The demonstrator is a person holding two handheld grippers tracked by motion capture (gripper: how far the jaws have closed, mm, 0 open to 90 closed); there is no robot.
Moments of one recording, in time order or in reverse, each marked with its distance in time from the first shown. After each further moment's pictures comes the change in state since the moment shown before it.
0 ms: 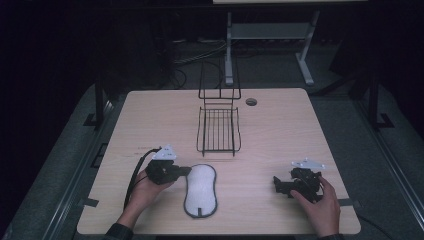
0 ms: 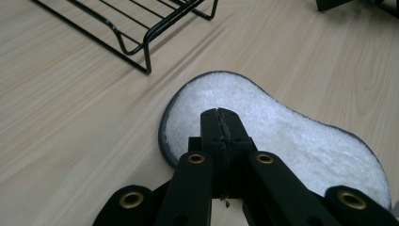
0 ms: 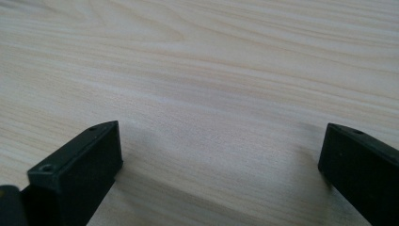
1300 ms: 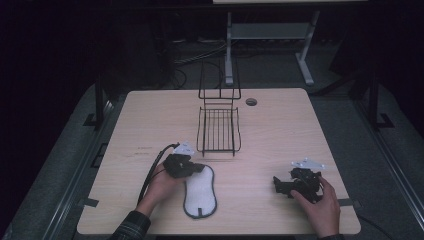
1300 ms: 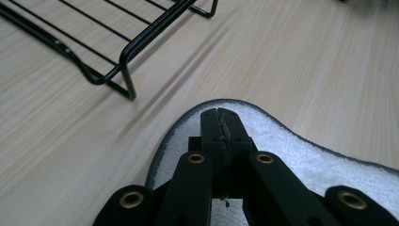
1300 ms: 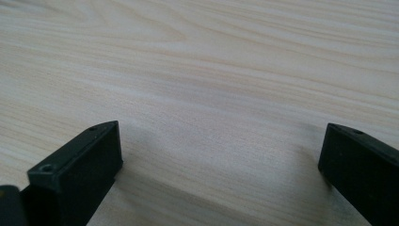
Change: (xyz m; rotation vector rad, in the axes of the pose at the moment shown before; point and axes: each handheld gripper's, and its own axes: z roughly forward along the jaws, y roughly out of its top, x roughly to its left) left arm 0.006 0.016 0.044 0.065 -0.022 0.028; right arm 0.000 0.000 0.000 -0.001 0.004 -0.004
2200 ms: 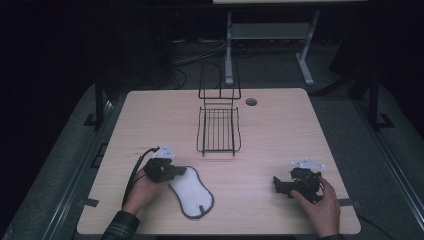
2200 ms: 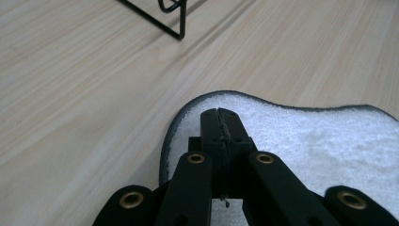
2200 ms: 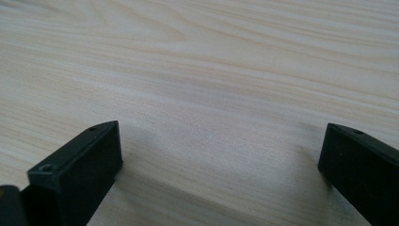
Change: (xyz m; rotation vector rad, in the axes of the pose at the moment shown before) left arm 0.010 -0.035 -0.041 0.014 0.071 -0.061; right arm 0.000 0.000 0.000 0.000 0.000 -0.001
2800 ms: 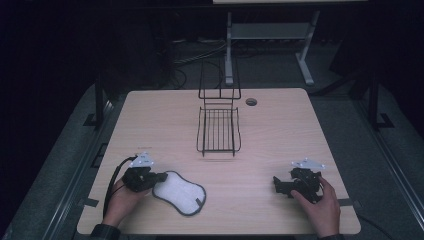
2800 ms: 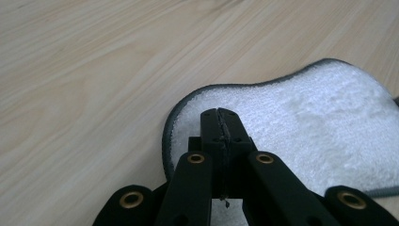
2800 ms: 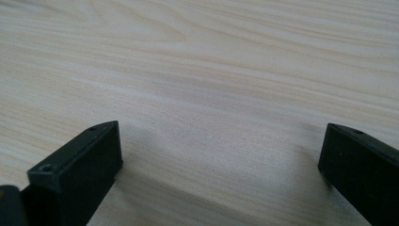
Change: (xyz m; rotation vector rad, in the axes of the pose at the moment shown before) left arm 0.005 -0.040 -0.041 -0.014 0.071 -0.064; right arm 0.000 0.000 0.000 0.000 0.000 -0.001
